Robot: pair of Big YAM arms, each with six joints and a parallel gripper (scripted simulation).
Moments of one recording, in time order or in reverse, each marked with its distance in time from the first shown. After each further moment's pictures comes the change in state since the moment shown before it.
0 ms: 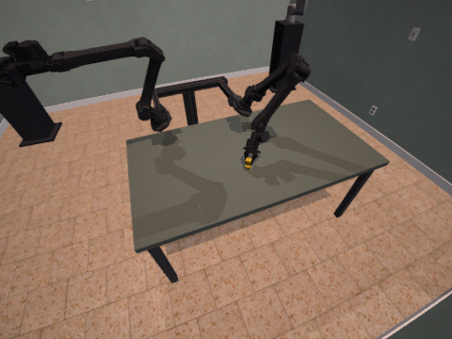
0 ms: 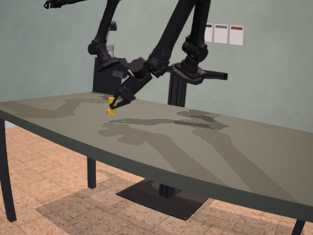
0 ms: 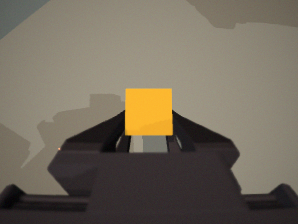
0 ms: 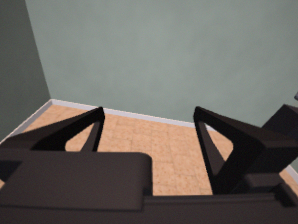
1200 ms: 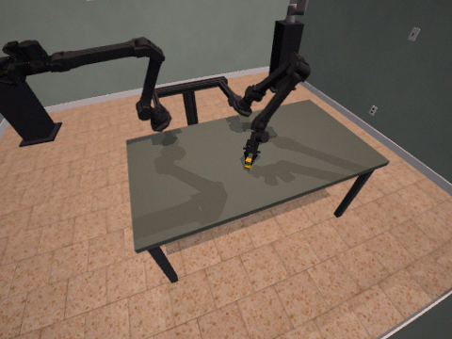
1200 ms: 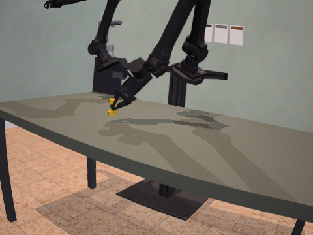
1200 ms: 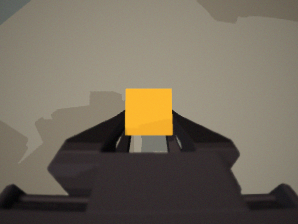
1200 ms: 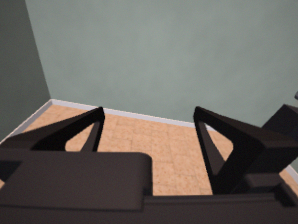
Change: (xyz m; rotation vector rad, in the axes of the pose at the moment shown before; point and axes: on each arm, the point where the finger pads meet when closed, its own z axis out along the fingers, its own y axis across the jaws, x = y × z) left arm 0.006 -0.002 0.001 0.005 0.031 -0.011; right arm 0.000 0.000 0.000 0.000 0.000 0.000
